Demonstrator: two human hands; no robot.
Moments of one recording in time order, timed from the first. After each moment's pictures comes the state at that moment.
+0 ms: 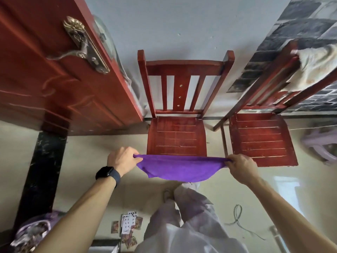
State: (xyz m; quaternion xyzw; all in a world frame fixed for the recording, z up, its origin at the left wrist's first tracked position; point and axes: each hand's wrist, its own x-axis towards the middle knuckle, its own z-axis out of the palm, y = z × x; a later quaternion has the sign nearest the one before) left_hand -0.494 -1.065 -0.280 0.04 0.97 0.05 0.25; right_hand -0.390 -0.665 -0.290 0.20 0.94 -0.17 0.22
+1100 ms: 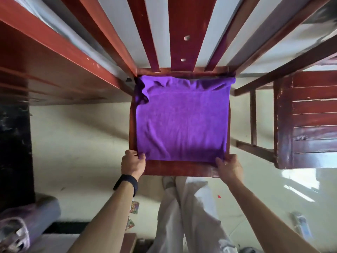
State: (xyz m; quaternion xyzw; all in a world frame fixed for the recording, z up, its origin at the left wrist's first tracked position) left_hand -0.516 -1.001 -0.633 -0.35 0.84 0.23 0.33; right_hand -0.438 -0.699 -0.638 0.50 0.75 -0.33 0.29
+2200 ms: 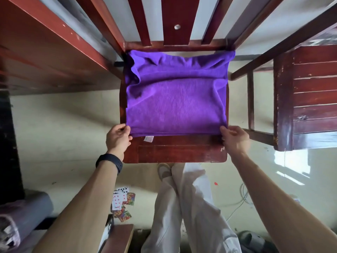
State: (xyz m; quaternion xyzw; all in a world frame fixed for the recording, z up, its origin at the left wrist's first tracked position) left_hand -0.539 -1.018 -0.655 -0.44 0.73 0.48 0.21; right_hand -0.460 -0.680 -0.647 0.55 0.70 -0.42 0.14
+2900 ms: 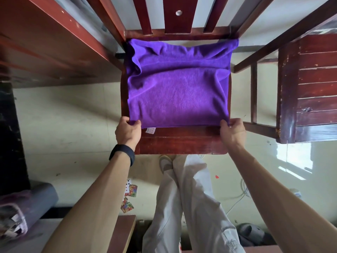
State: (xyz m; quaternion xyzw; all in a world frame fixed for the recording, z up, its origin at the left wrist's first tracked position) left_hand -0.533 -0.988 -0.647 -0.37 0.85 0.27 0.26; right_hand -0.464 -0.695 -0.646 0.52 0.76 -0.35 0.16
